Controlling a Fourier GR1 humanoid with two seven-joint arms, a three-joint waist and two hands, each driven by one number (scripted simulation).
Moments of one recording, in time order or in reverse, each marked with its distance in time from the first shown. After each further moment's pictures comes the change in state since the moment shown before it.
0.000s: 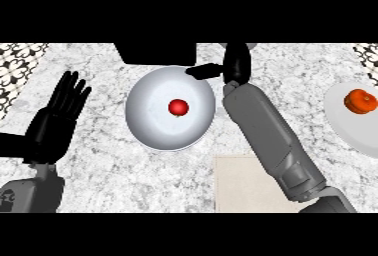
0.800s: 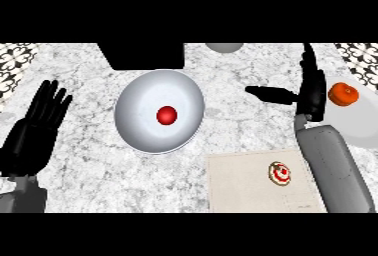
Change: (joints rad) left arm 0.077 0.028 0.065 -0.037 0.019 -0.016 0.005; right arm 0.490 -0.197 -0.064 -0.573 -0.145 0.111 -0.019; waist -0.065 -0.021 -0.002
